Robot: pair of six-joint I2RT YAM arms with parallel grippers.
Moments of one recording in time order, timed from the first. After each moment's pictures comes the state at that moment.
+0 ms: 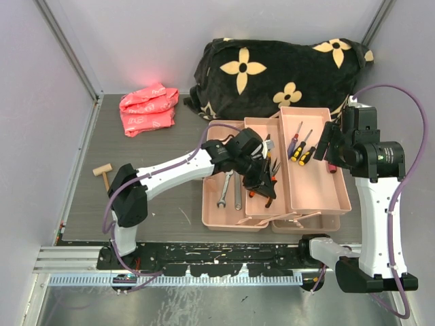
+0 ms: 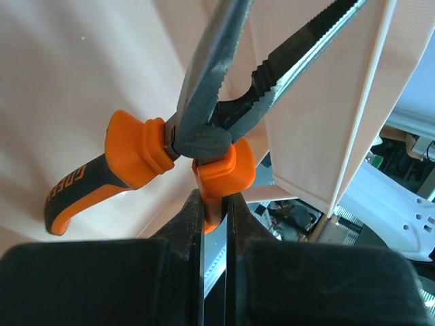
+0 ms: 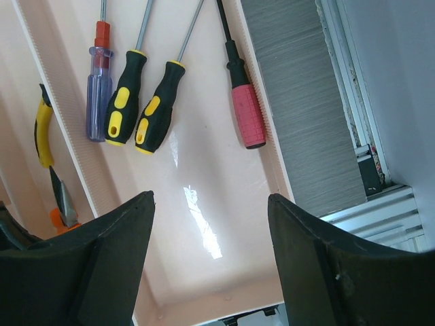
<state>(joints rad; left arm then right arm) -1.02 1.91 1.71 -0.60 0.57 -0.91 0.04 1.10 1.64 -1.39 0.25 0.30</state>
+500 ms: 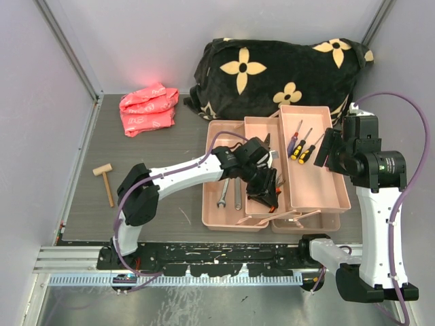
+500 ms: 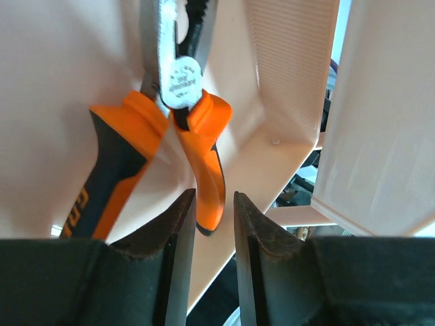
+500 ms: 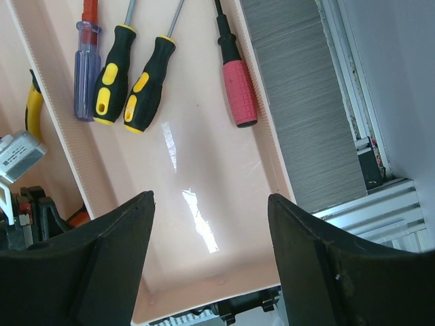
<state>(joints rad) -1.06 1.99 1.71 -0.58 0.58 -0.91 0.04 1.03 1.59 -1.40 0.25 0.30</state>
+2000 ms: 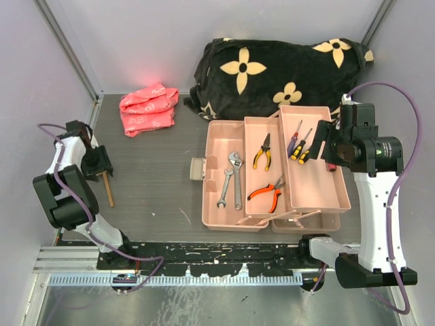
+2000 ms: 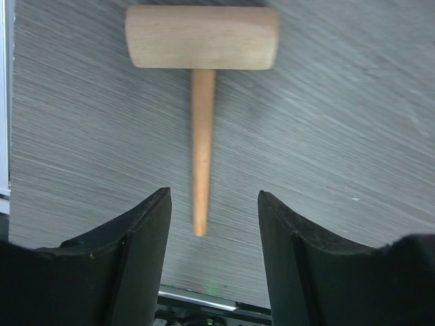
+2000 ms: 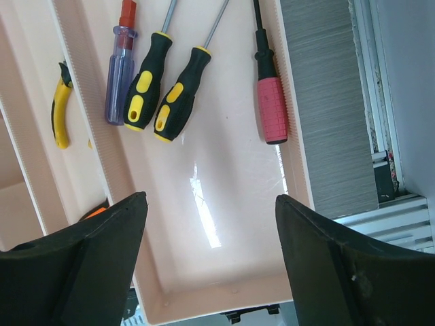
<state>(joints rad) 0.38 1.64 1.23 -0.89 0.01 -0.09 0.04 1.13 1.66 -1.40 0.17 0.27</state>
